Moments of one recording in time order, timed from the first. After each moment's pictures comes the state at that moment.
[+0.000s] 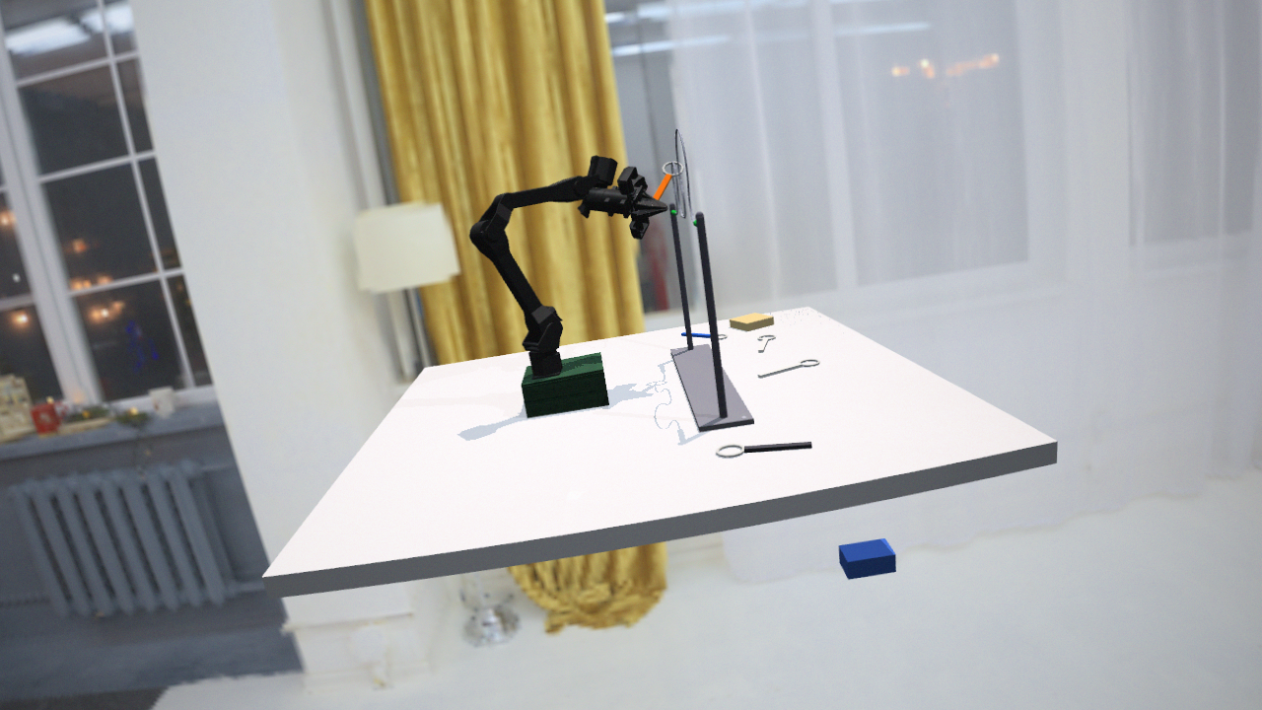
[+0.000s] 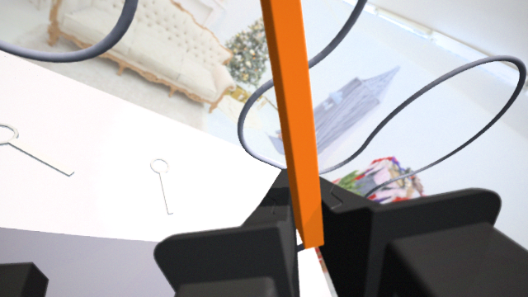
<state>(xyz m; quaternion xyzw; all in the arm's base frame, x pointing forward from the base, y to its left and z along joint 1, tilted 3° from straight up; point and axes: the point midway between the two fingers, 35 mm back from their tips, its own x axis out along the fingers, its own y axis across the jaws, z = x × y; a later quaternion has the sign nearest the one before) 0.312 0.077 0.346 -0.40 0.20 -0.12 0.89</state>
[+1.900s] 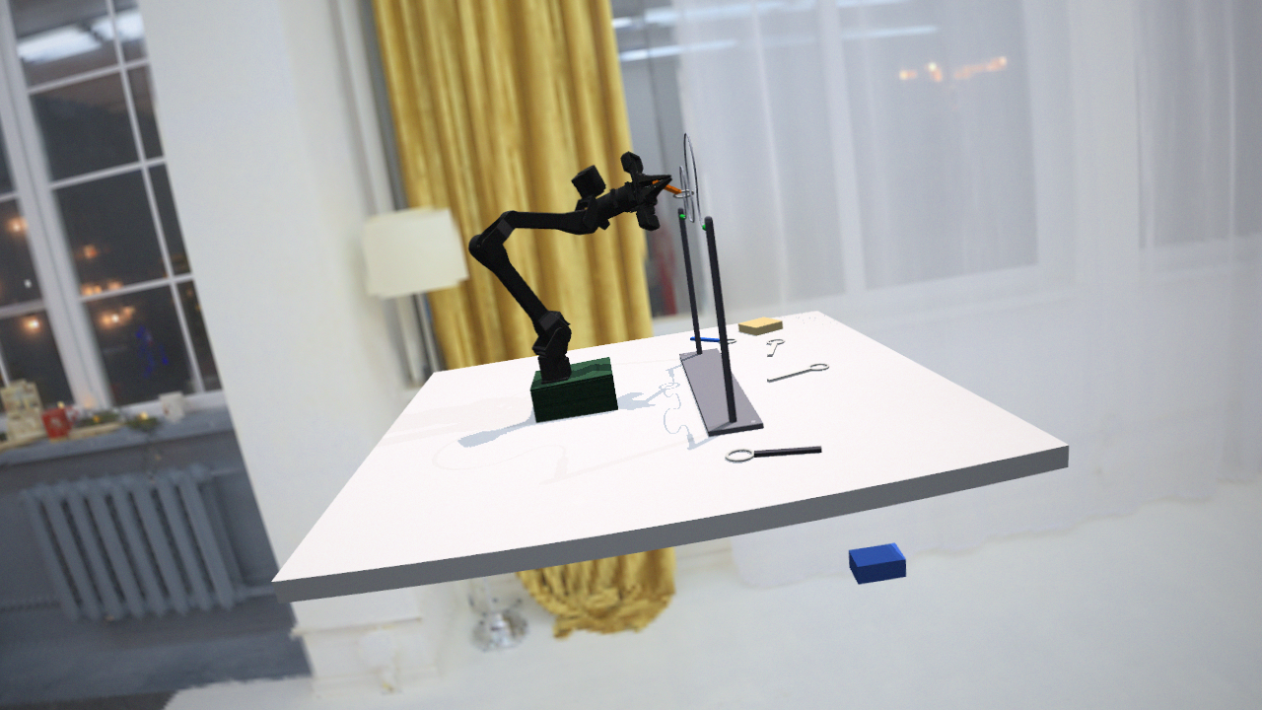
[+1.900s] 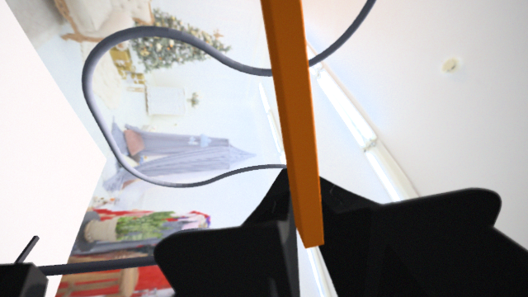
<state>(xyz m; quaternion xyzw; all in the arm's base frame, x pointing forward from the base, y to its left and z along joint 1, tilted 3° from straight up) 0.313 0.052 0.411 -0.78 0.09 -0.21 0.58</state>
